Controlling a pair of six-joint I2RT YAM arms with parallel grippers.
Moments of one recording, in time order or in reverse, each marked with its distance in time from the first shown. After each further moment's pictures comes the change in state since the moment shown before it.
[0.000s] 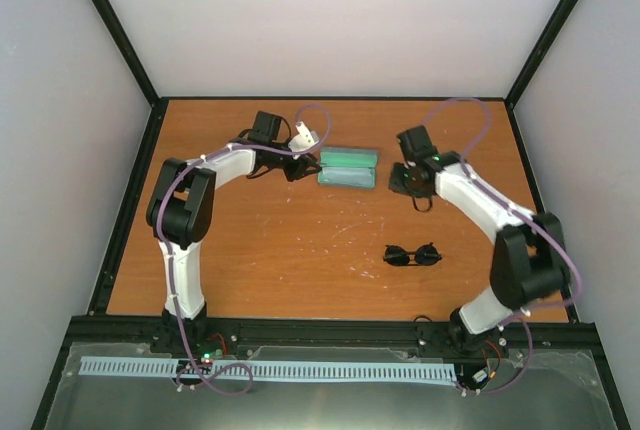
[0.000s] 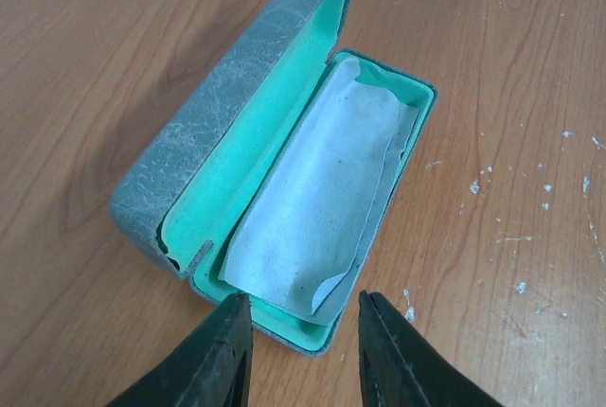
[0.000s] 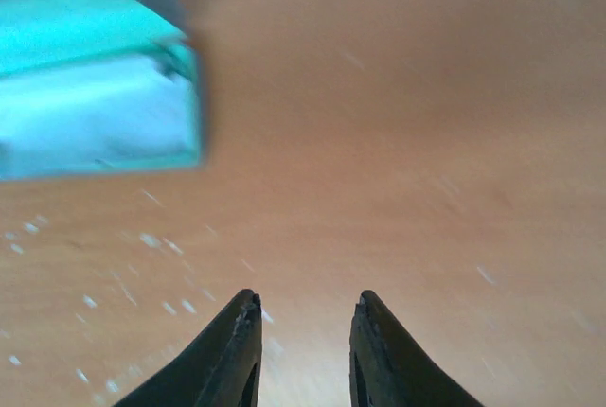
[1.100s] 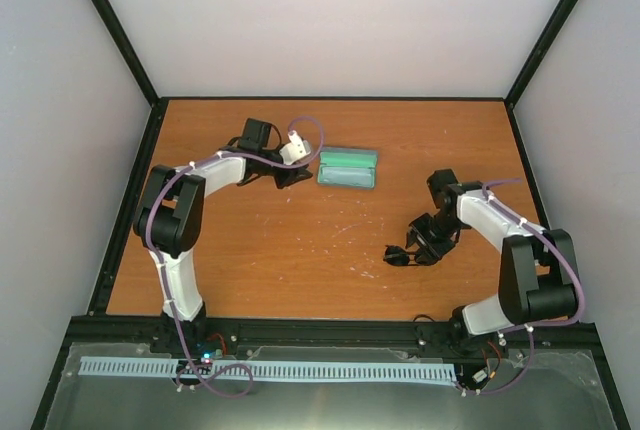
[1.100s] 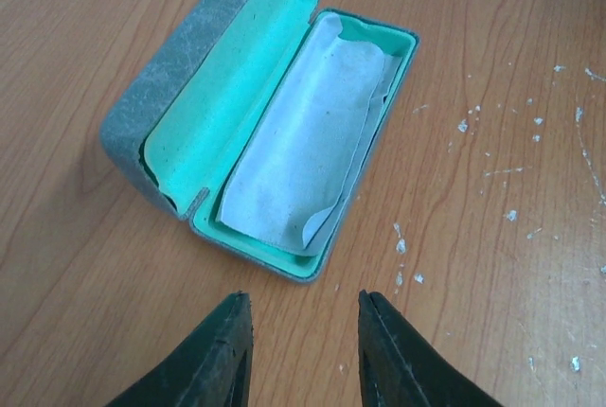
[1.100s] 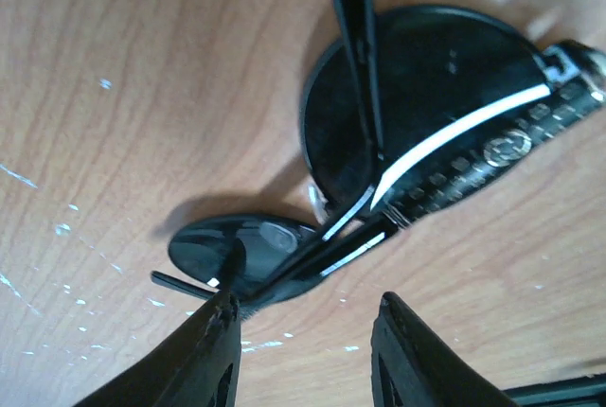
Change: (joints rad) left arm 0.027 -0.107 -0.135 0.027 -0.015 0.145; right arm -0.207 -0.177 -0.368 -0.323 -0.444 0.557
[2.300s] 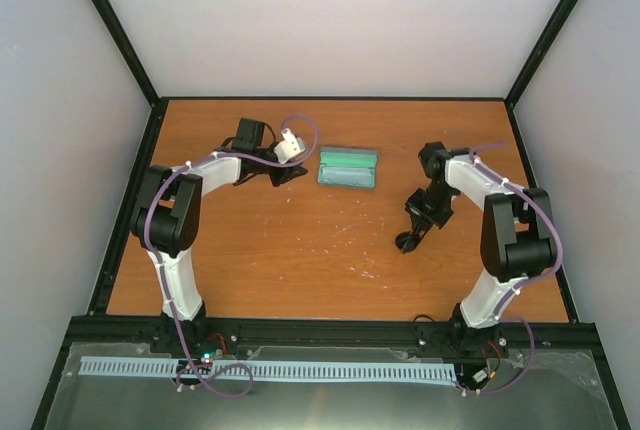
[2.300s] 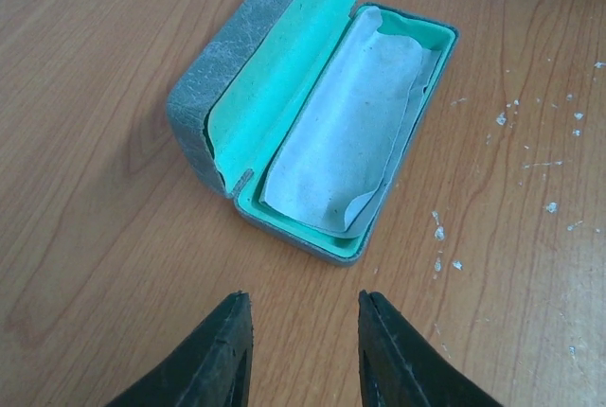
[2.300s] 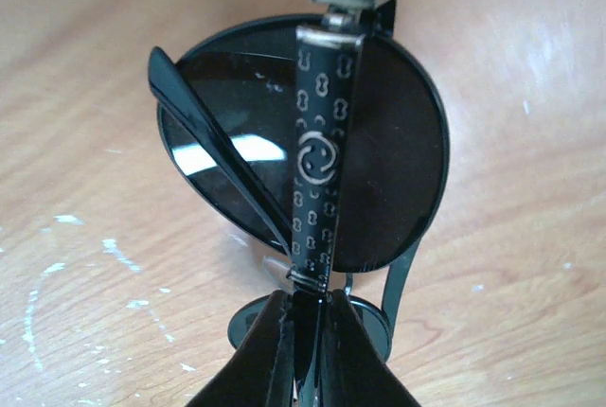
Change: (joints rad) left arm 0.038 -0.006 -0.027 0.057 -0.007 -0.011; right arm -0.002 0.268 0.285 -0.082 0.123 -0.175
